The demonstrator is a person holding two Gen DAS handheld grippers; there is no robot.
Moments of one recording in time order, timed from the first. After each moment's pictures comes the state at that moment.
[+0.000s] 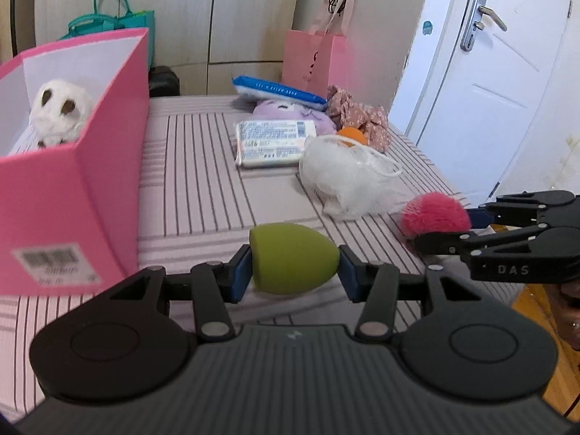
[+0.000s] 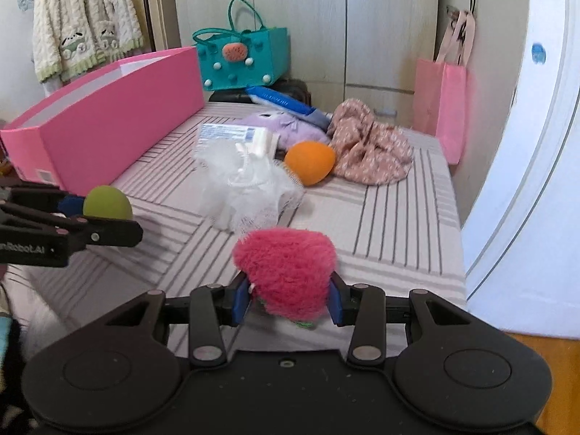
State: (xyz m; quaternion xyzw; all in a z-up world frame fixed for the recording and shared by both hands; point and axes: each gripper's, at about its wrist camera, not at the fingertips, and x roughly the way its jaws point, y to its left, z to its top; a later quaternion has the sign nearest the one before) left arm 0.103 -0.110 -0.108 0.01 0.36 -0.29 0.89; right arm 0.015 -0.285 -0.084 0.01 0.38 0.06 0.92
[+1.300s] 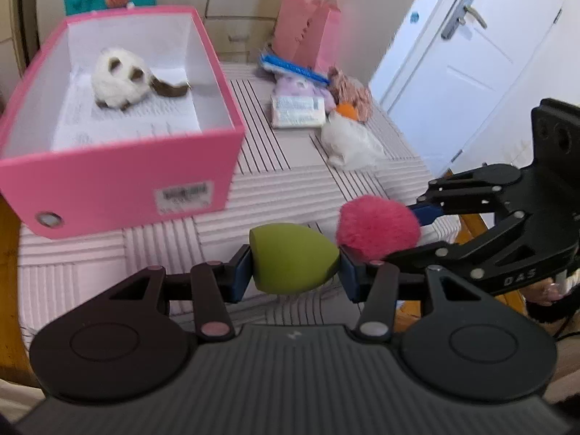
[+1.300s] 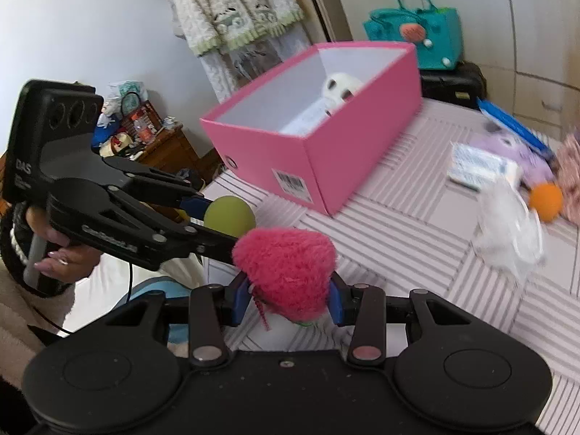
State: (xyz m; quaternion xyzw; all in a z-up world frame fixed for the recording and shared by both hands) left arm 0.080 0.001 -0.032 0.00 0.44 -0.33 0.84; right arm 0.008 -0.174 -0.008 0.05 0.42 0.32 0.85
